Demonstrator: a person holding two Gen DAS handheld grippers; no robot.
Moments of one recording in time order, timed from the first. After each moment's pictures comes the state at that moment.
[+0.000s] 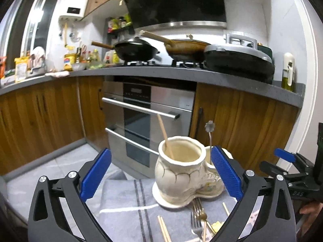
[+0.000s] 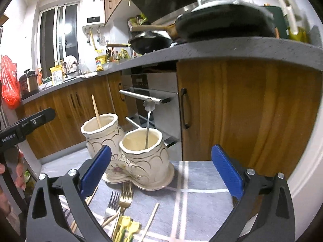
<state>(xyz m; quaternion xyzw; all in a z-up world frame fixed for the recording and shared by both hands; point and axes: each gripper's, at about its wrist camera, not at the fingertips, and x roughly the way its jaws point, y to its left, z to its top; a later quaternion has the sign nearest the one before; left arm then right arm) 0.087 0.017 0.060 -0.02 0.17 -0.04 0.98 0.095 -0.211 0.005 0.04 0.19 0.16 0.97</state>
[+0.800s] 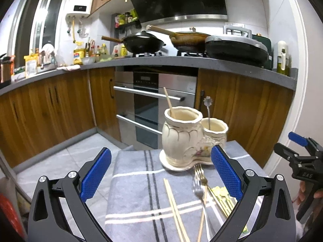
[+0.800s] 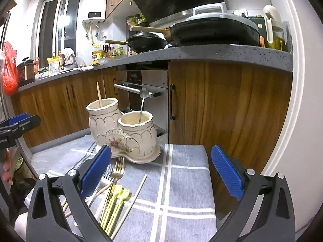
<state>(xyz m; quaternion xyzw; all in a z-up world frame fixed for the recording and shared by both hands) 0.014 0.014 0.039 0.00 0.20 -0.01 0.98 0.025 -0.232 -0.004 0.00 0.19 0.13 0.97</state>
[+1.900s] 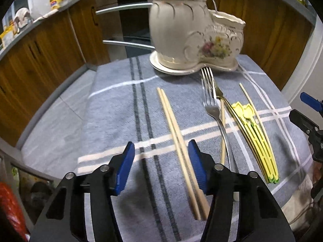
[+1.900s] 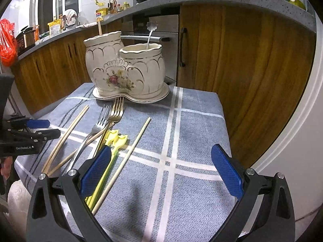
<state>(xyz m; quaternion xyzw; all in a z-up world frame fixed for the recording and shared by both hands) 0.058 0.000 -0.079 0.03 0.46 -0.03 0.89 0.041 -0.216 -0.075 -0.04 0.34 0.15 0.93</state>
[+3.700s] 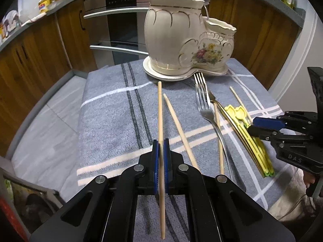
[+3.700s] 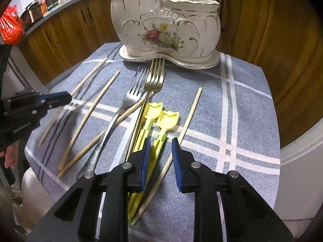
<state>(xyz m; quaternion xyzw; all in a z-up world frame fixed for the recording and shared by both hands) 0.058 0.019 -0.069 0.02 0.44 -0.09 0.89 0.064 -0.150 -0.098 -0.07 0.47 0.21 0.85</state>
